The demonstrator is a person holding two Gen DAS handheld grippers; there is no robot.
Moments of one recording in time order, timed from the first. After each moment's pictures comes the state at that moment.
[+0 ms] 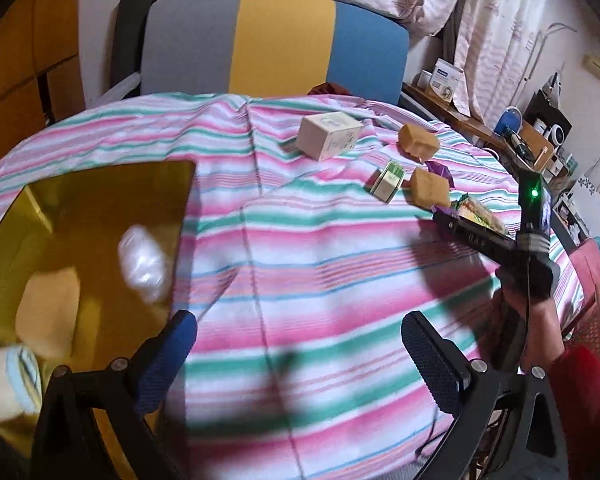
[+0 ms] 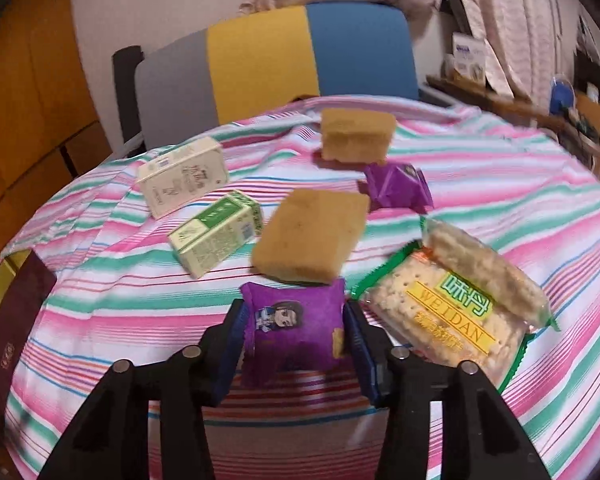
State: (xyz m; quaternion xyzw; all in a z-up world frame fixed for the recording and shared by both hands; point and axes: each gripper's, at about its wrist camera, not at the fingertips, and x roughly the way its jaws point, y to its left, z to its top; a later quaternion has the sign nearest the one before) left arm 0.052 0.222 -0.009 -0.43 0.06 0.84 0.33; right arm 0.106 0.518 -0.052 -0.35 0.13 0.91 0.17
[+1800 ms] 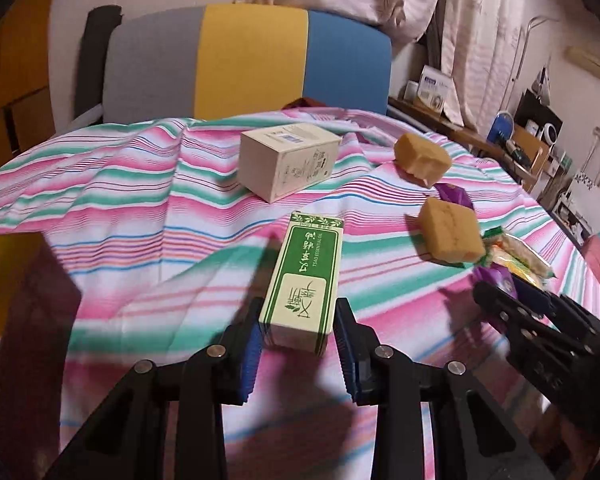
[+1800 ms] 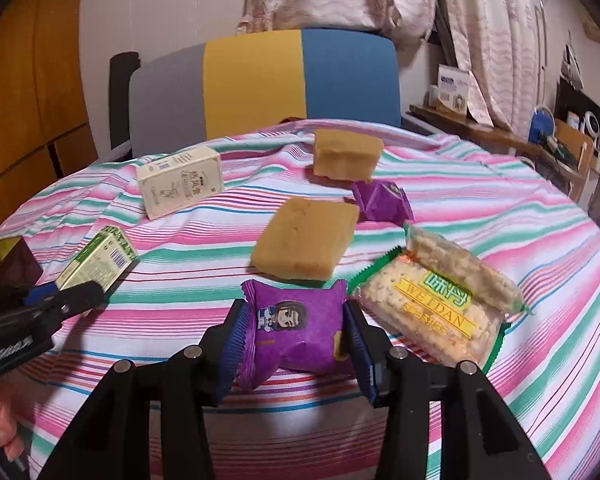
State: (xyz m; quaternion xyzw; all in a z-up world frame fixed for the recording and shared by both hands) left arm -0.008 0.334 -0.068 -0.36 0.06 0.86 0.35; right arm 0.119 0.495 -0.051 -0.32 0.09 0.92 0.22
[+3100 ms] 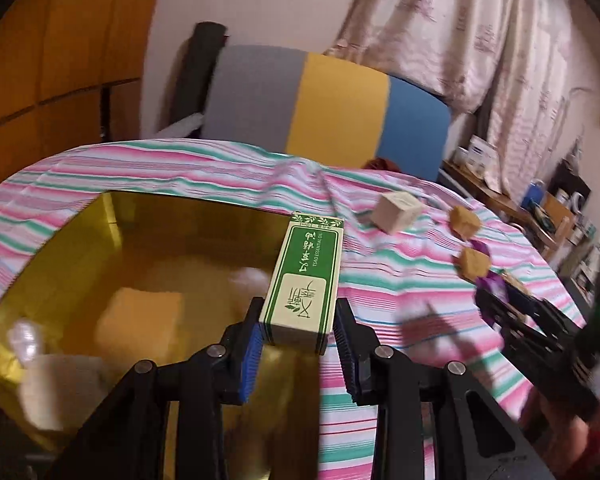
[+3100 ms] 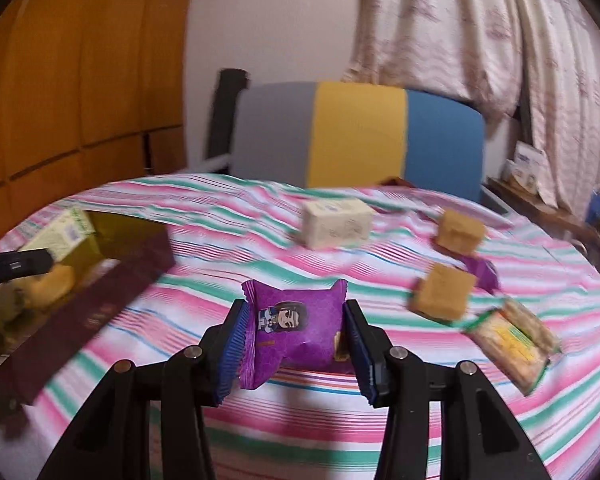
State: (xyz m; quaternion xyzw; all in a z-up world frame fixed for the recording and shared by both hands) left arm 0.024 0.121 -0.004 -0.33 -0.03 0.91 0.25; right arm 0.130 0.362 -0.008 -0.25 0.00 0.96 0.08
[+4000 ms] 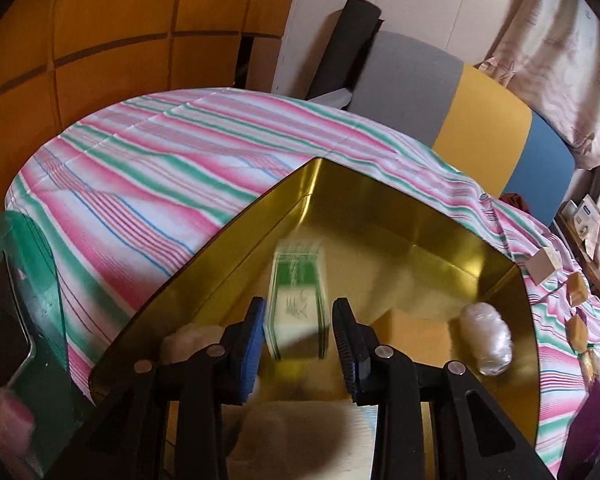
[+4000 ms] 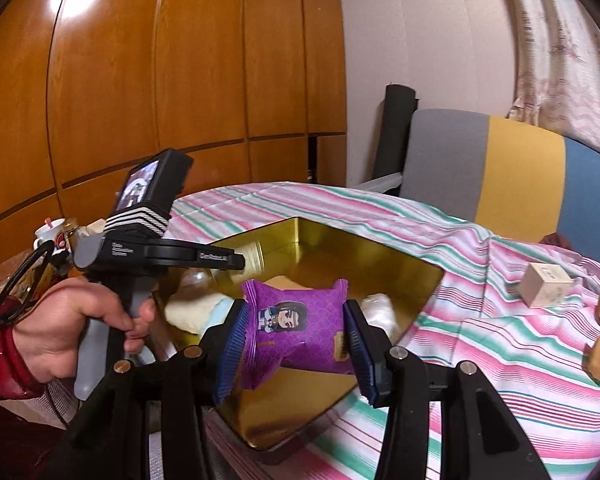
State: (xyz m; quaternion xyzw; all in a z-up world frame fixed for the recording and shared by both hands) left arm -0.054 -0.020 -0.040 -0.40 -0.10 0.91 0.07; right arm 0.122 0.174 0.016 -0.24 -0.03 0.96 -0.17
